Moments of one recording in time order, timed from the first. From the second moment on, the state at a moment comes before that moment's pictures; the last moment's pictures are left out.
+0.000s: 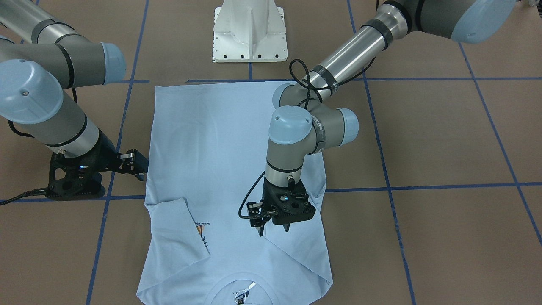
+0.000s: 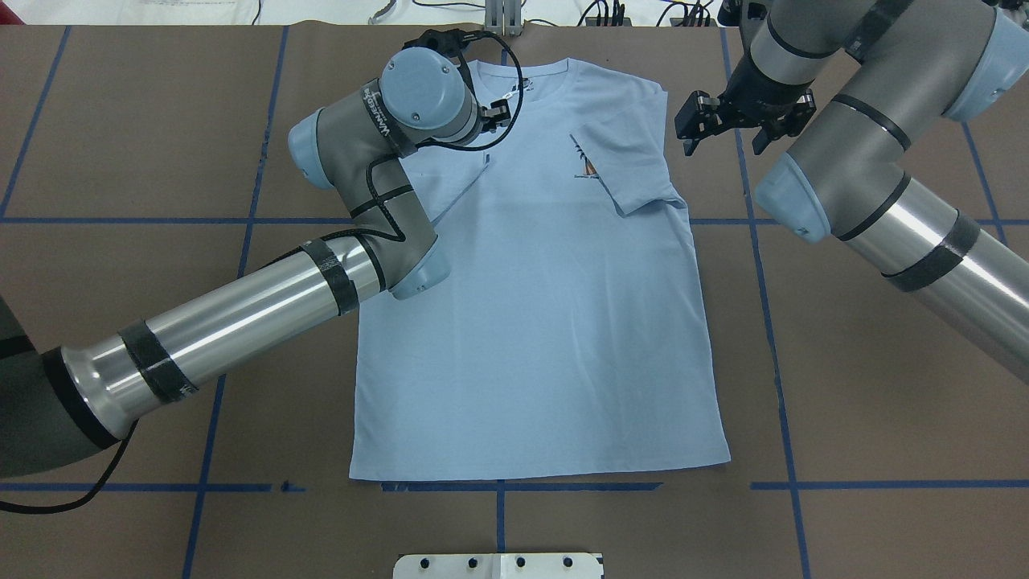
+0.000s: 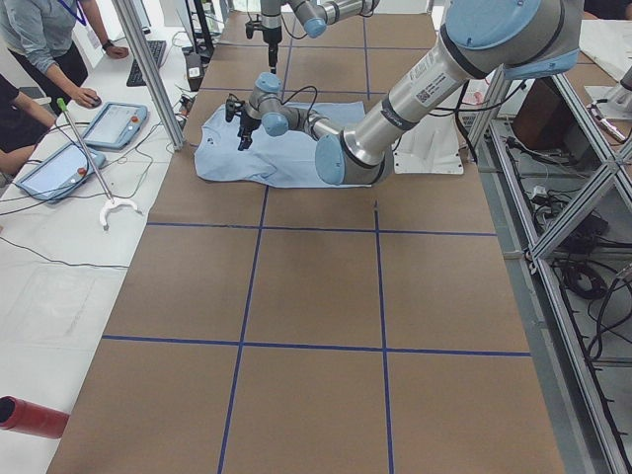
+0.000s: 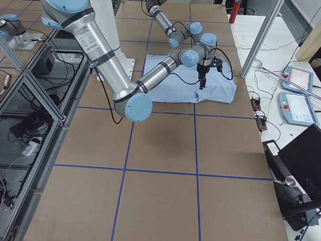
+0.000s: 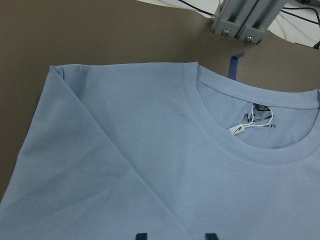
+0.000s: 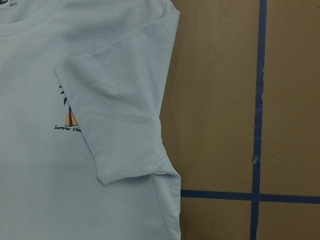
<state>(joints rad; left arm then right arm) -0.69 -2.61 -0.93 -2.19 -1.64 -1.34 0.96 -0.96 1.61 -1.64 2.16 0.77</state>
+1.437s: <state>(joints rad) -0.67 -1.99 -1.97 -1.77 -1.86 -1.22 0.36 -1.64 2.04 -1.07 1.73 1.41</state>
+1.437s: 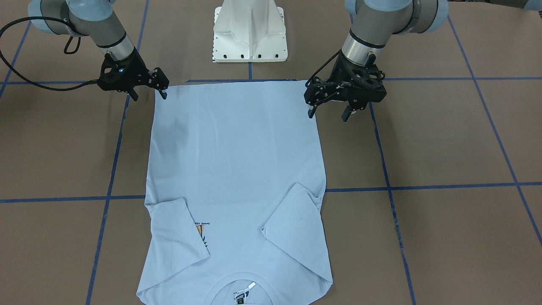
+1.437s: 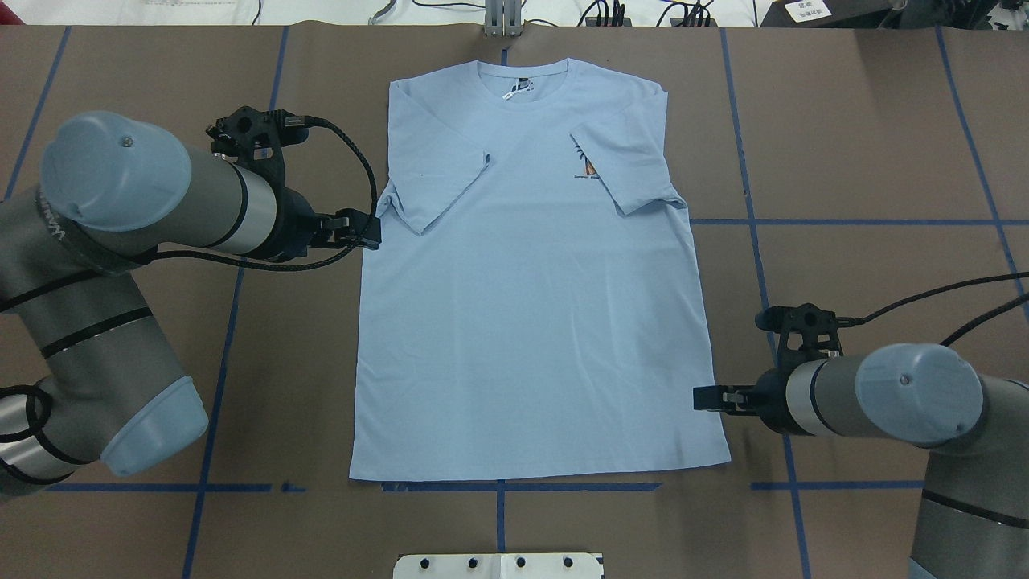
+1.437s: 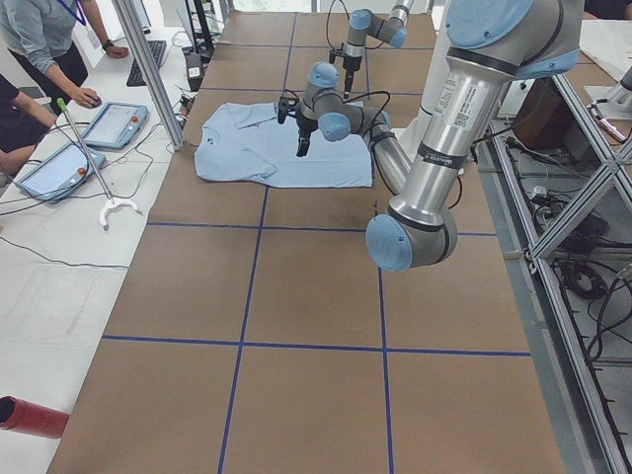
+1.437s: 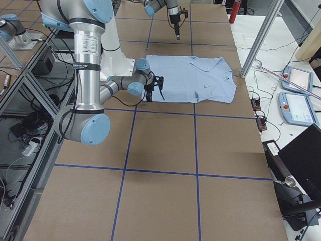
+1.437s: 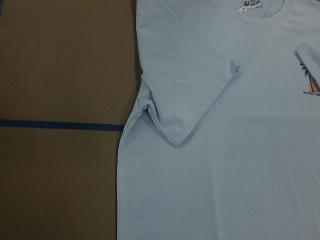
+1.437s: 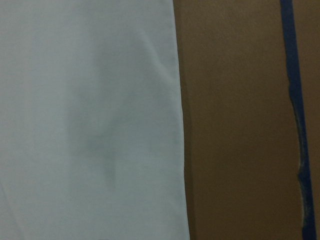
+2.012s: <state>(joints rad) -0.66 -1.98 -1.98 -1.77 -1.85 -1.22 0.28 -1.65 2.04 -1.07 1.68 1.45</state>
